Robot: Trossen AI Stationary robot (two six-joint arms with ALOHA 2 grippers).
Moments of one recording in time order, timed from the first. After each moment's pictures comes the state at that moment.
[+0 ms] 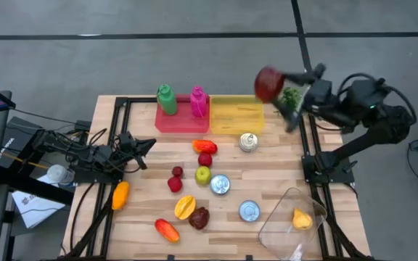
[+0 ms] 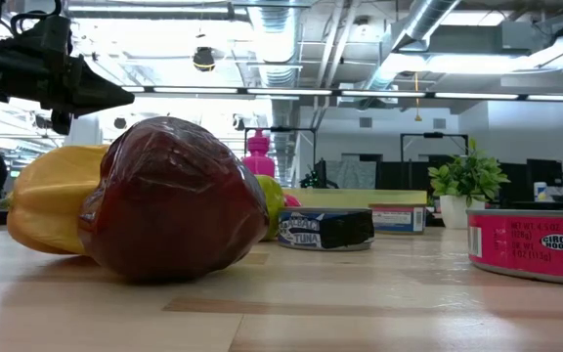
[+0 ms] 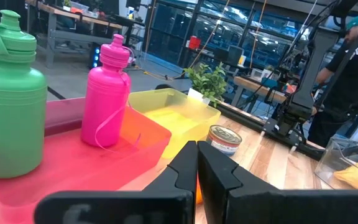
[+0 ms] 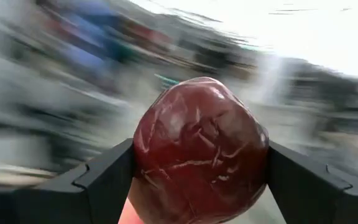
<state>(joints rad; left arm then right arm) -0.31 0.14 0.01 0.11 -0.87 -0.32 0.24 1.11 1.66 -0.50 0.62 -0.19</state>
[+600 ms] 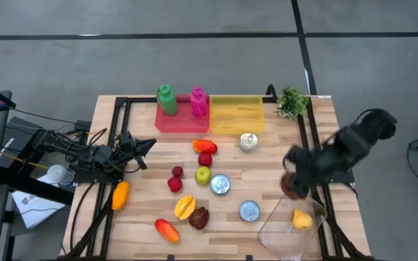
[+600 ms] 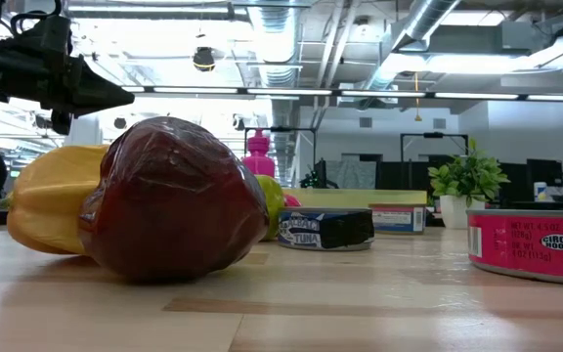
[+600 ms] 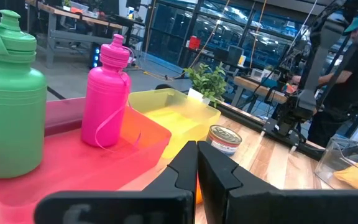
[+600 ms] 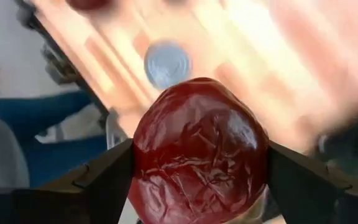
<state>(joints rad) -0.31 0.14 0.01 0.11 -0.87 -0.32 0.62 1.32 1.65 -1.57 0.03 1.32</state>
